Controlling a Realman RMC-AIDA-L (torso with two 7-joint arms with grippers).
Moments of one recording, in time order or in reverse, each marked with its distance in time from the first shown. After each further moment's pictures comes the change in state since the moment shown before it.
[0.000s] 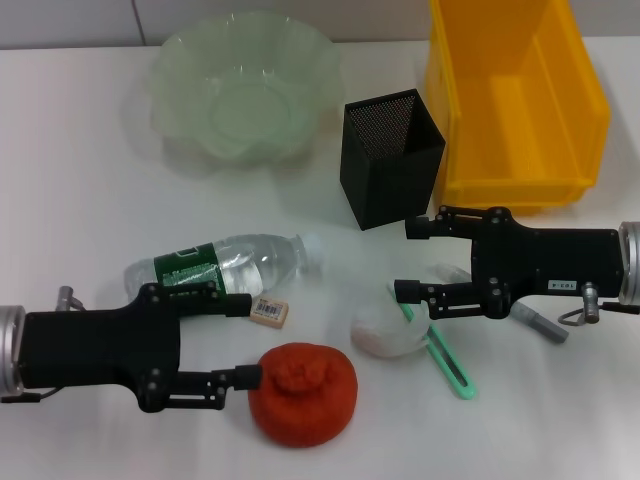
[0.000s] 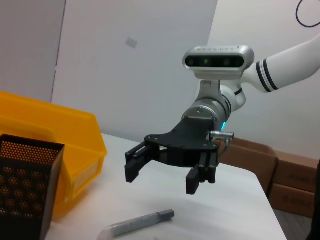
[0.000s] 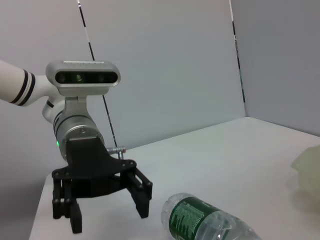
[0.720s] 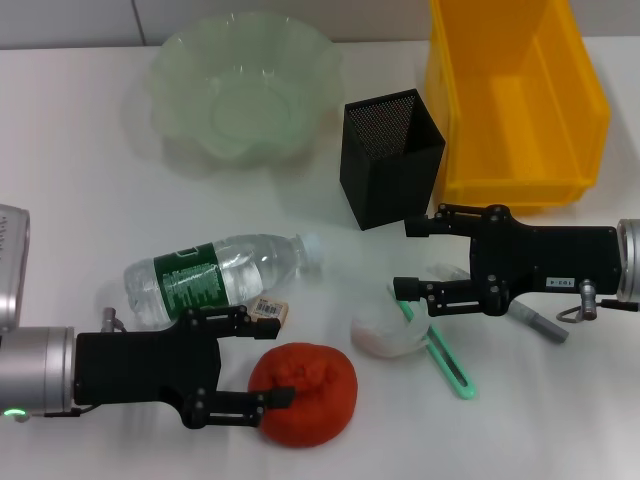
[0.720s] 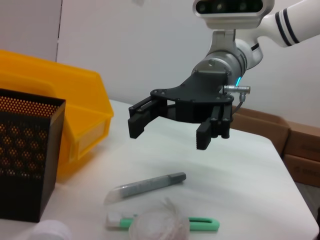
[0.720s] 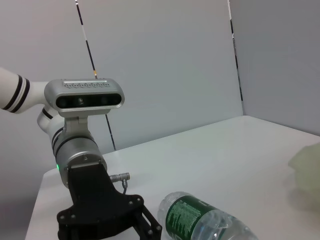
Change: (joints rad) left arm -0.008 -0.064 0.001 -0.016 0.082 -0.140 0.046; right arm 0.006 -0.003 -0.002 0.006 0.000 0.012 0.000
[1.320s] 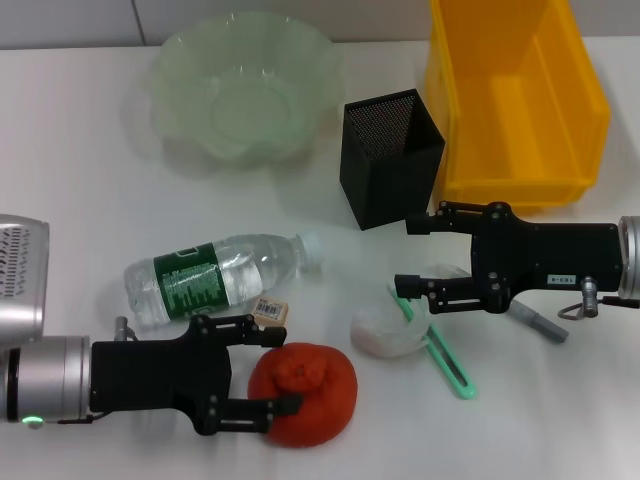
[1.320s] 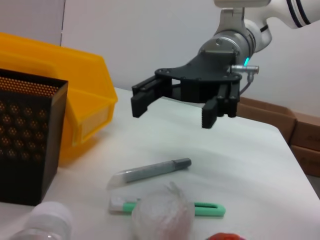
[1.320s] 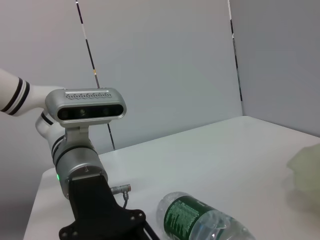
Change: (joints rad) left arm -0.014 -0.001 0.007 -0.063 0.006 -0.065 0.041; right arm 0.003 -0.003 0.000 -0.002 0.000 0.000 0.000
